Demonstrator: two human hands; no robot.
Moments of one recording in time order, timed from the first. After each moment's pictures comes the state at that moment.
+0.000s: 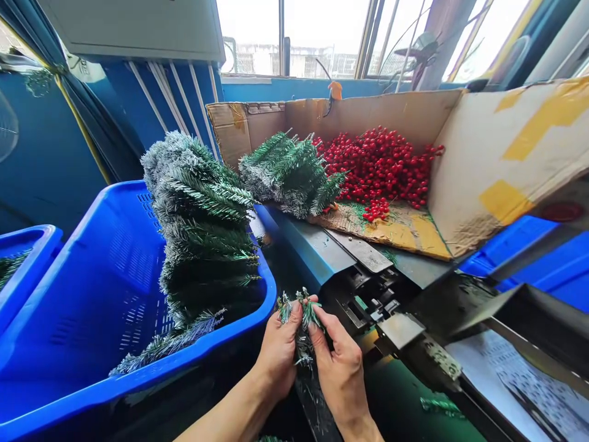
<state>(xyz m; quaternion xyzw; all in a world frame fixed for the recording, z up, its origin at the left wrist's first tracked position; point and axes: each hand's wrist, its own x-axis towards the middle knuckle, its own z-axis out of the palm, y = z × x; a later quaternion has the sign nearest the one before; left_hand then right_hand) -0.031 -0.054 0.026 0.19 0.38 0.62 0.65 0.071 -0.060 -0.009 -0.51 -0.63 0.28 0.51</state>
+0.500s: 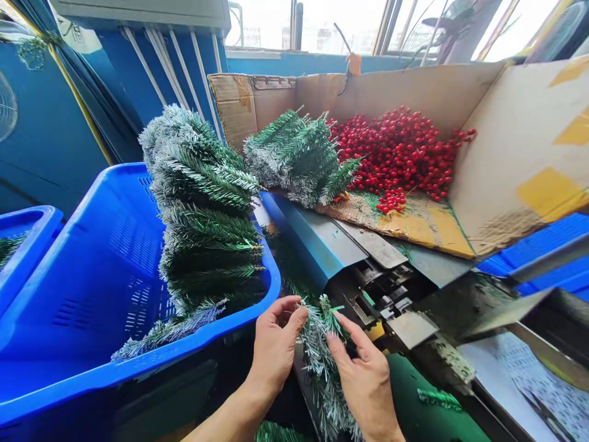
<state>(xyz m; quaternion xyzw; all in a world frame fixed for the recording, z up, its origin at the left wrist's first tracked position) -0.041 -0.060 0.008 0.30 0.56 0.61 0.47 0.101 -0.065 -0.036 -0.60 -0.52 0.41 0.45</state>
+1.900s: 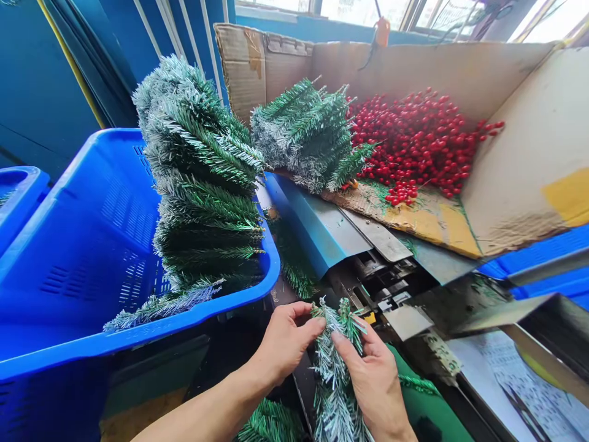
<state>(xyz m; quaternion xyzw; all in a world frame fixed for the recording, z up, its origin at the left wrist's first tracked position) -0.029 -0.067 -0.004 0.39 0.51 0.48 0.60 0.125 -0.072 -0.037 -0.53 -0.38 0.60 0.47</state>
